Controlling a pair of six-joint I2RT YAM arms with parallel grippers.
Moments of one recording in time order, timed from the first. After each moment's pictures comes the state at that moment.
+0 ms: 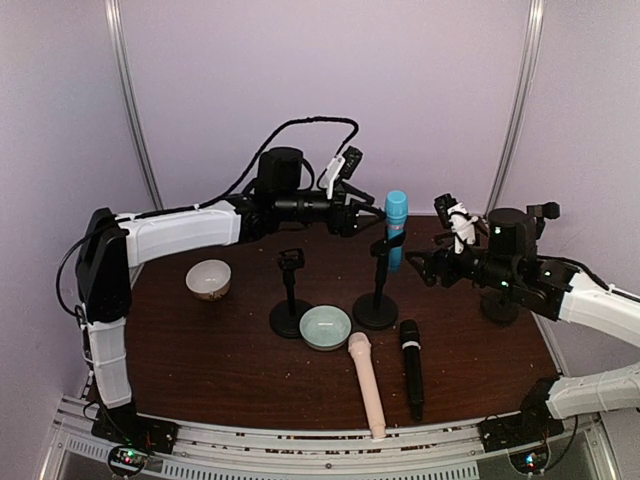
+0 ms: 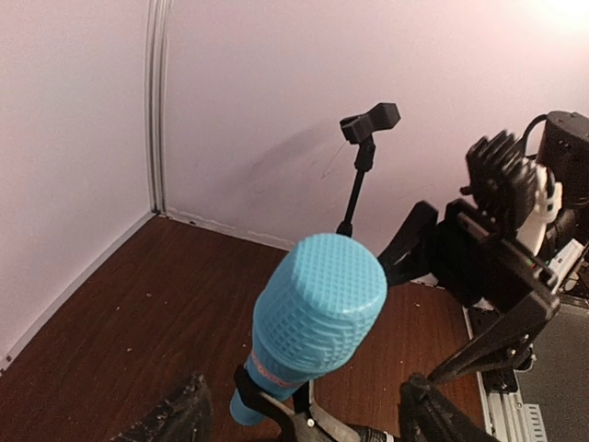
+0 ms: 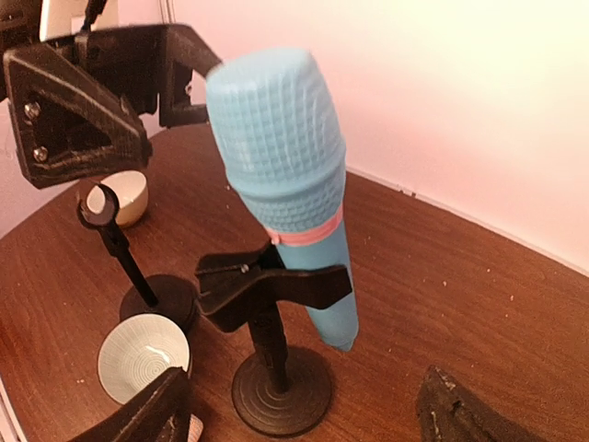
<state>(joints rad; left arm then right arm) -0.80 1.99 1.69 0.16 0.62 -0.07 0.65 1.02 0.76 -0.05 0.01 0.03</state>
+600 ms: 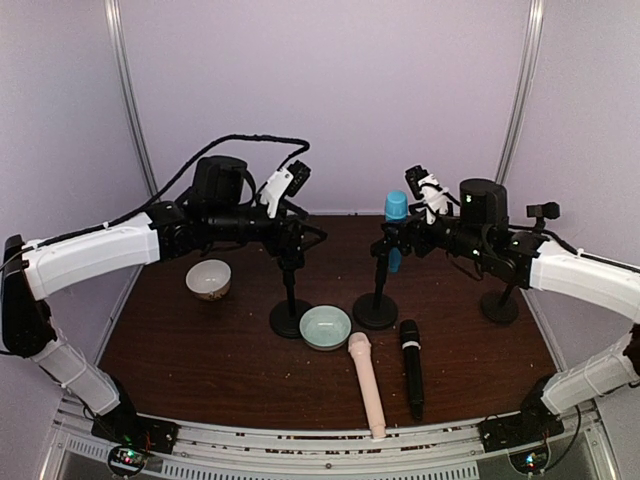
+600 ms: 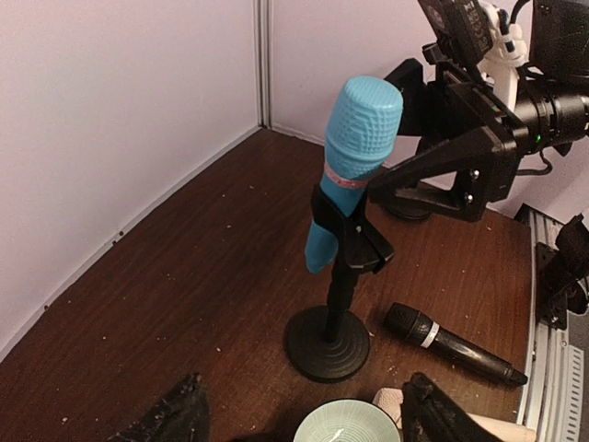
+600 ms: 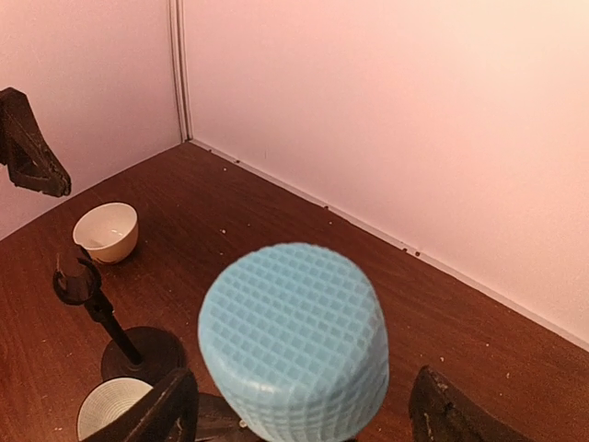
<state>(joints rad) -0.81 1.51 1.30 -0.14 0.27 0.06 0.65 1.28 0.97 0.07 -0.01 -0.07</state>
